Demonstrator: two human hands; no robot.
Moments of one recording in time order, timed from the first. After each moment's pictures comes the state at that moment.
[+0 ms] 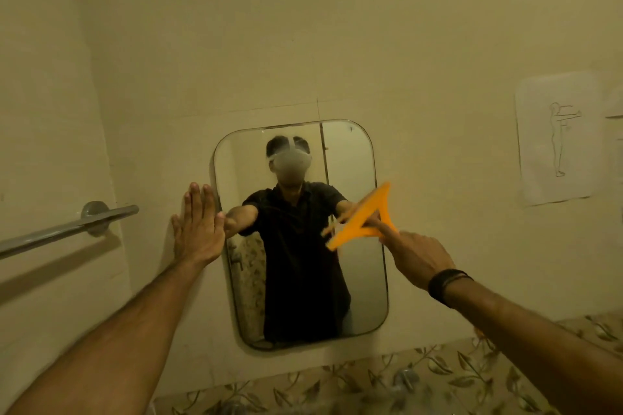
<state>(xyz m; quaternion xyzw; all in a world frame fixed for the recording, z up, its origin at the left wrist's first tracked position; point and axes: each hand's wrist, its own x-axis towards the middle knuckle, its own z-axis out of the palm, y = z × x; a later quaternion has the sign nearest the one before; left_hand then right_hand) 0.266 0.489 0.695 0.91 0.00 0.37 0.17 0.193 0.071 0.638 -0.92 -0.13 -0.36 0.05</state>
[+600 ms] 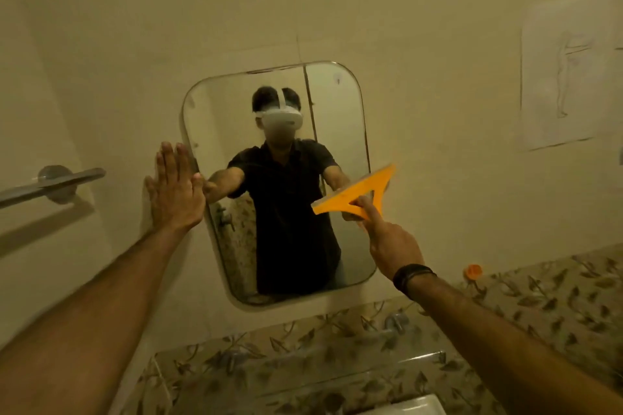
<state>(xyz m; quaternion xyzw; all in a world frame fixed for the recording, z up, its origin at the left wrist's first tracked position) 0.276 0.492 0.685 0.90 0.02 0.43 0.10 0.210 0.104 0.558 -0.91 -0.06 -0.34 0.22</state>
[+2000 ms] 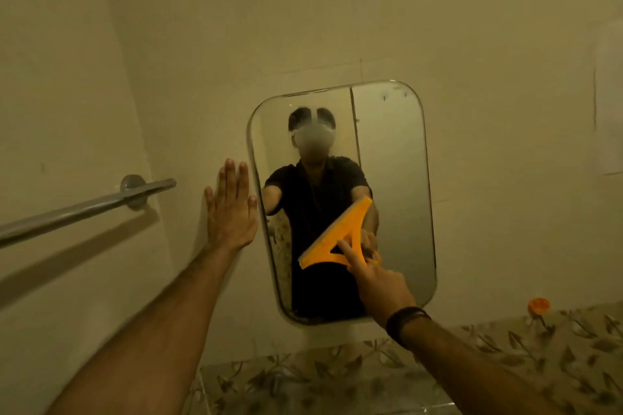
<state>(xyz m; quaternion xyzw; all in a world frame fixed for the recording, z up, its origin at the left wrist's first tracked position) 0.264 0.507 0.680 0.91 -0.03 0.40 0.07 0.211 0.224 0.543 -0.92 -0.18 -0.31 0.14</state>
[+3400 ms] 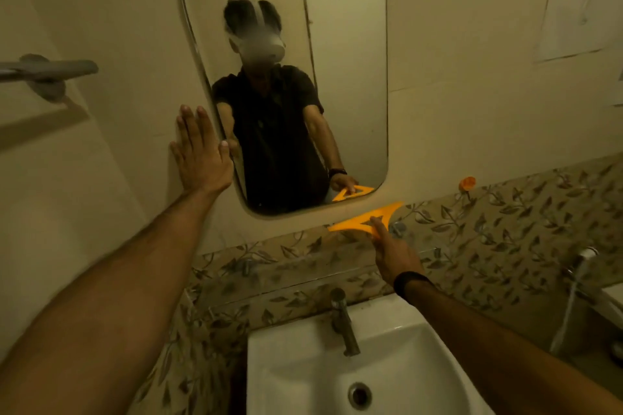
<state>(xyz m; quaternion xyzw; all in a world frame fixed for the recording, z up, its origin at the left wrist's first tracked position) 0.248 0.489 0.581 0.92 -0.01 0.37 0.13 0.147 0.158 0.378 -0.95 0.06 -0.17 0.26</state>
